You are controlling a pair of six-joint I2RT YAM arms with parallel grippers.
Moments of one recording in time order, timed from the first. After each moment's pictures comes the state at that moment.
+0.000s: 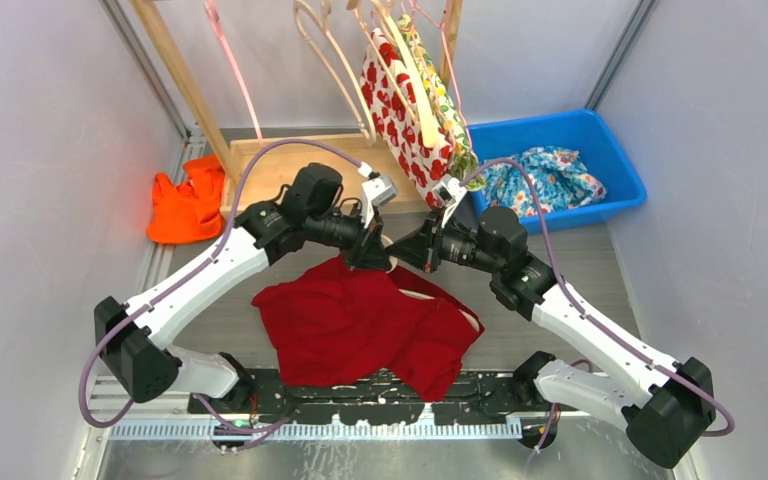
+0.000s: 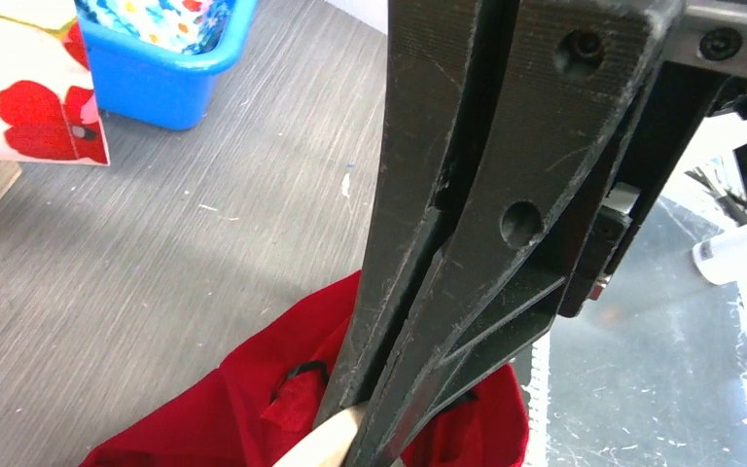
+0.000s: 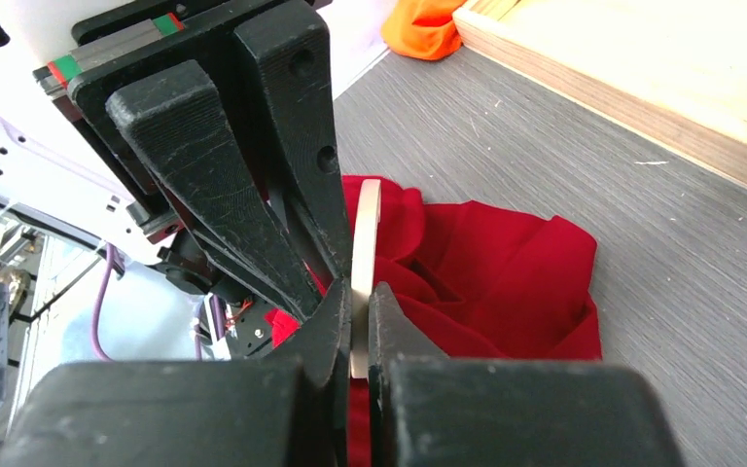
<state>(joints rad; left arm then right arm) -0.74 1.36 1.30 -0.59 0.69 0.03 0.65 0.98 0.76 0.11 -0.51 0.45</state>
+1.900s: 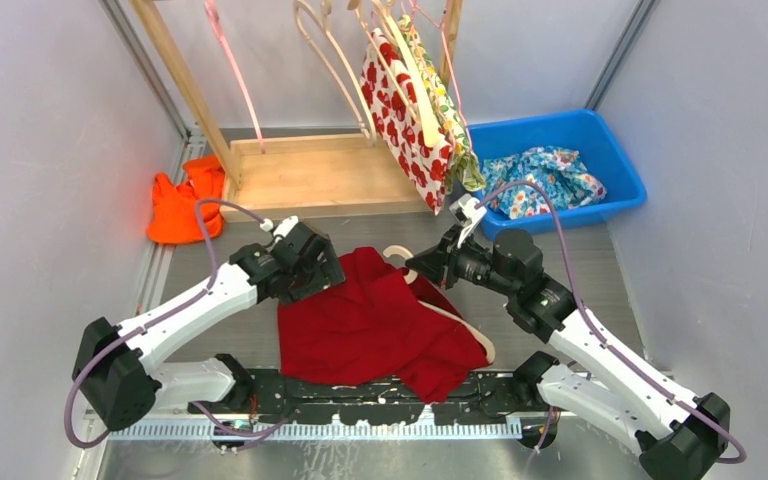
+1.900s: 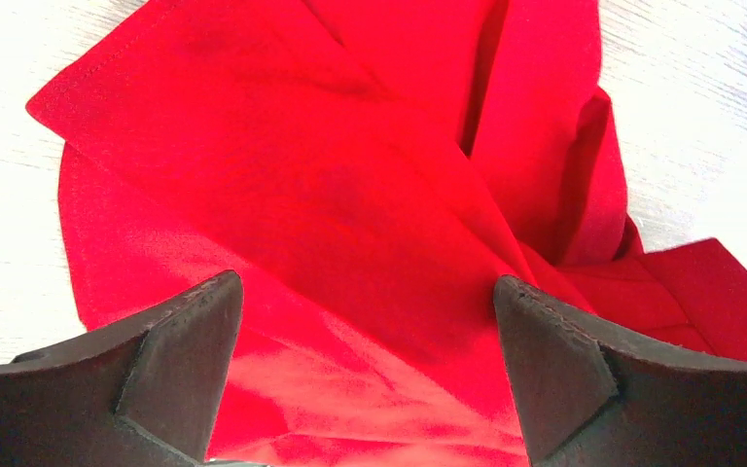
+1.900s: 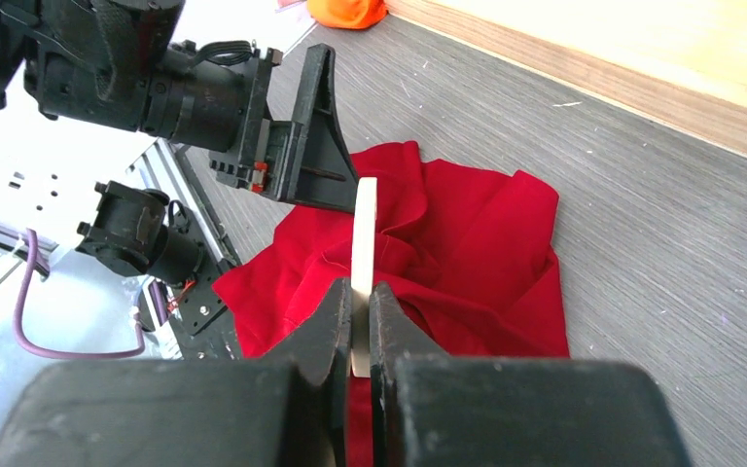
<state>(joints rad) -0.73 1.18 0.91 -0.78 -0.23 -1.05 0.65 0.79 0.67 -0.06 -0.37 0.37</state>
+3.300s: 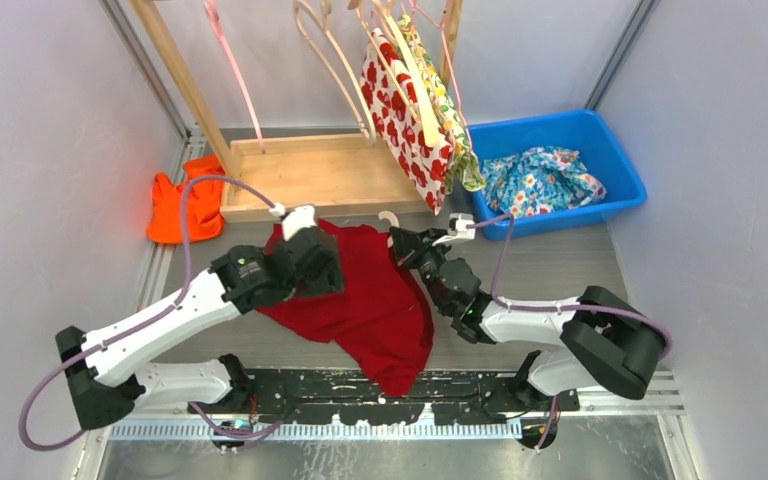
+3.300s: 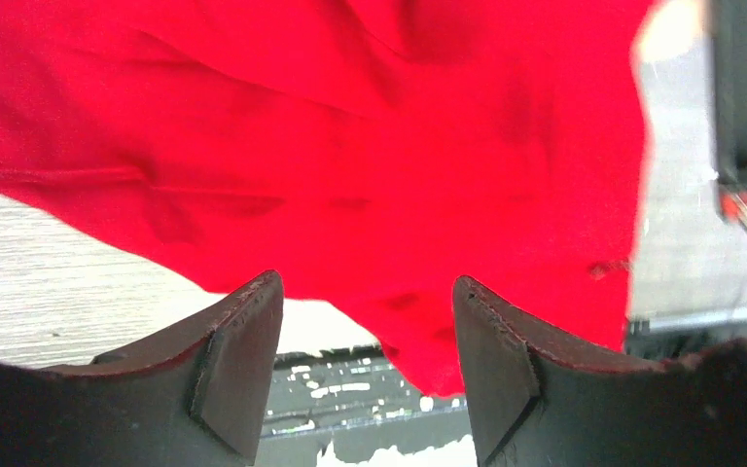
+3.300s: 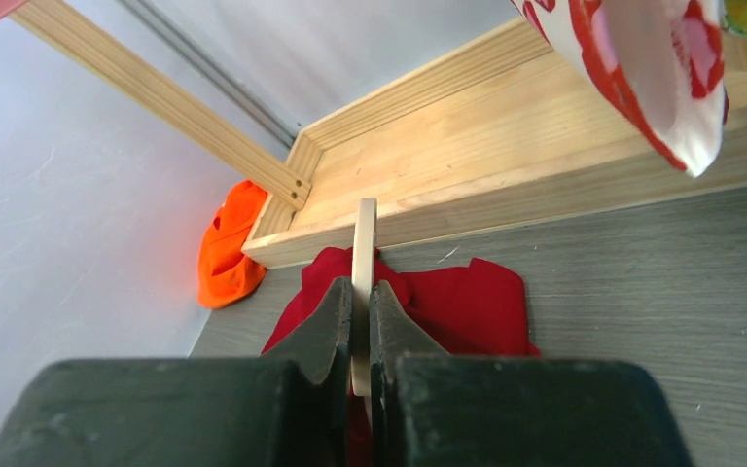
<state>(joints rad) -0.92 1.09 1.10 -0.97 -0.40 -0.96 0.89 1.34 0.41 1.03 0.50 0.65</state>
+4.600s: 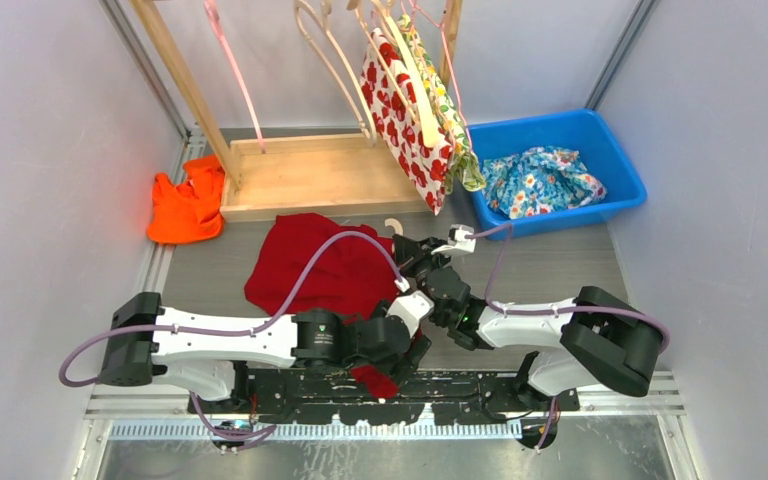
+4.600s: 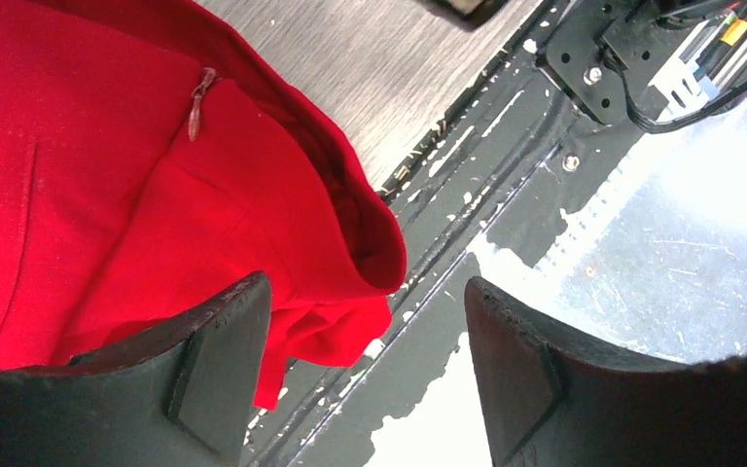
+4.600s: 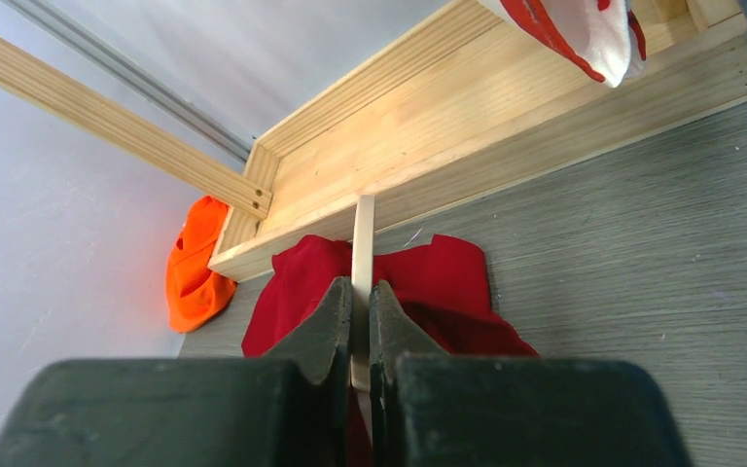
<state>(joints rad) -1.49 1.34 0.99 -0.48 -0.30 -0.60 1.01 1.36 0.42 0.94 0.77 0.75</state>
